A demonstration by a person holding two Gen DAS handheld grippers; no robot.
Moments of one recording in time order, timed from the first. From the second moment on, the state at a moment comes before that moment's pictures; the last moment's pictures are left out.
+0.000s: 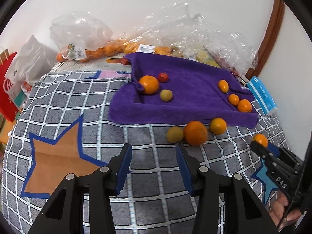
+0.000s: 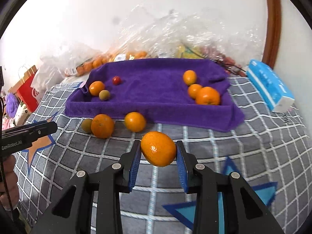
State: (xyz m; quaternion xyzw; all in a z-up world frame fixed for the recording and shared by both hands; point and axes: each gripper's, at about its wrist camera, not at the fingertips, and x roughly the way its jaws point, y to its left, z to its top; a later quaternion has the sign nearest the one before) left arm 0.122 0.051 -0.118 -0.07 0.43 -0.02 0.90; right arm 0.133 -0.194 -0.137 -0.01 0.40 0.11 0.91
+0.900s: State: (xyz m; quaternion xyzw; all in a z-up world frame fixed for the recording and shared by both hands) left arm 0.161 0.014 -0.158 0.02 0.47 -0.04 0.88; right arm 0.135 -0.235 -0.154 0.02 0.40 0.09 0.91
